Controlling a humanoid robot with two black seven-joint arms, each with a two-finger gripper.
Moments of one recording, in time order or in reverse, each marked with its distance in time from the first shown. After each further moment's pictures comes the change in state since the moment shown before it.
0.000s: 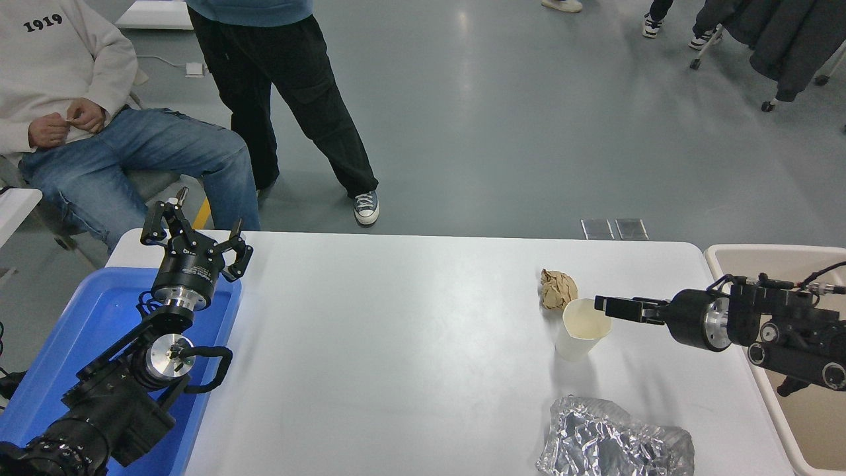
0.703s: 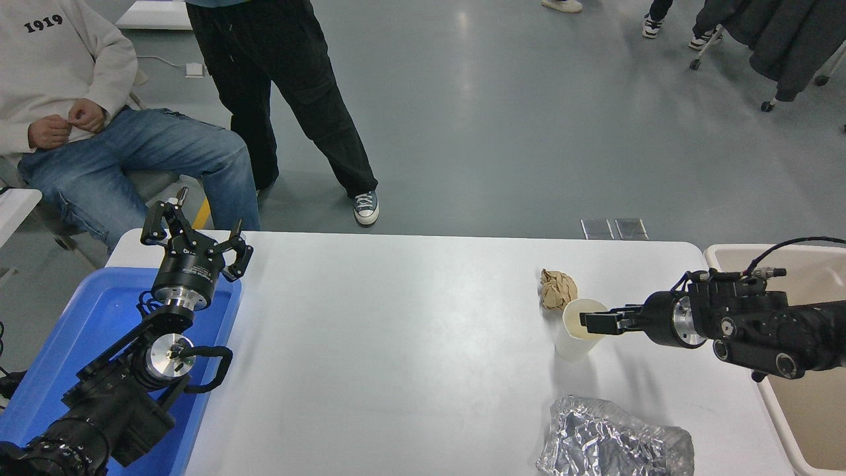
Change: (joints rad) left arm 0.000 0.000 0.000 0.000 0.000 -0.001 0.000; right arm 0.059 0.154 -0.159 -0.101 0.009 0.008 -0.083
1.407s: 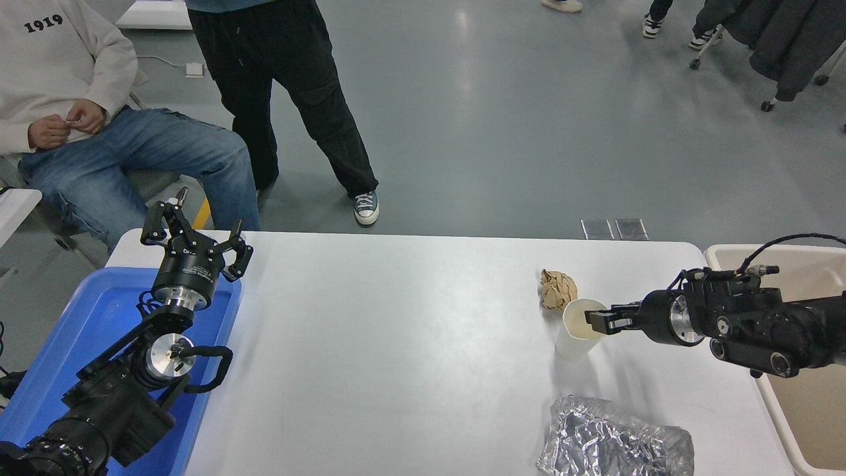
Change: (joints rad) left arm 0.000 0.000 0.000 0.000 0.000 0.001 0.000; right arm 0.012 0.017 -0.022 -0.017 -0.045 -0.003 0.013
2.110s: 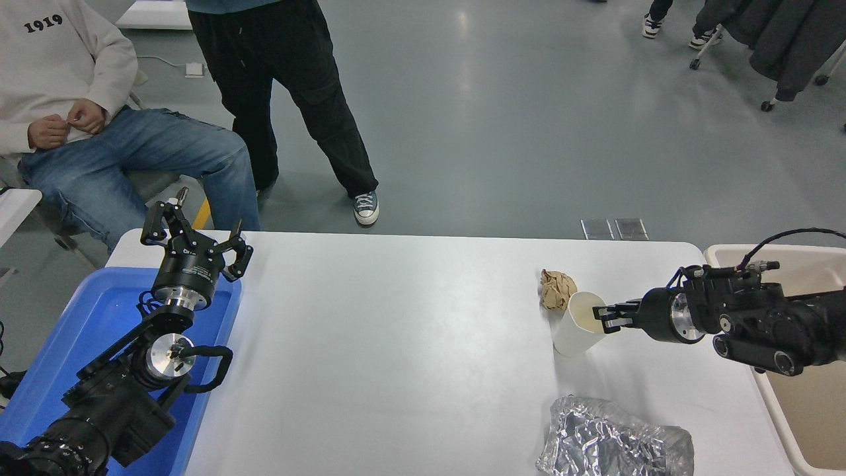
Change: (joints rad) left arm 0.000 0.000 0.000 0.000 0.000 0.000 0.000; right arm 0.058 -0.044 0.005 0.049 -0.020 -0.002 0.061
